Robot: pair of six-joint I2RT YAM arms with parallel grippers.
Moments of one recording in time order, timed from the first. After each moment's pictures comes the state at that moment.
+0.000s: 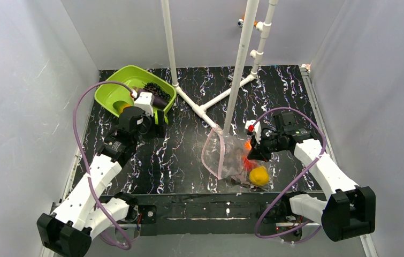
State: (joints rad) left arm -0.42 0.93 0.88 -0.48 -0.12 -0.17; right arm 0.25 1.12 0.79 -0.81 -0.79 -0.77
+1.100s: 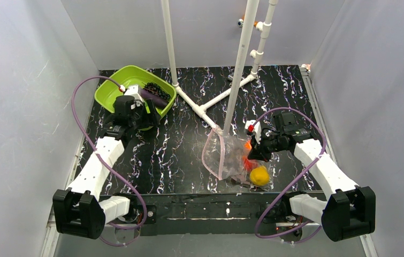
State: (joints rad) left arm -0.17 1.14 0.90 -0.37 0.05 -0.30; right arm 0.25 1.12 0.79 -0.81 -0.79 -0.77
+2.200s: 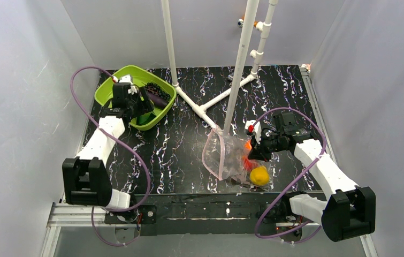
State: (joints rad) left arm -0.07 1.38 1.05 -0.33 0.03 -0.34; right arm 0.25 1.12 0.79 -0.81 -0.78 -0.77
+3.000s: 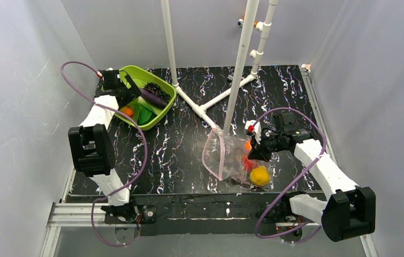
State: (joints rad) left arm 0.10 1.76 1.37 -0.39 -0.04 -0.48; right arm 0.25 1.12 0.79 -0.81 -0.78 -0.78
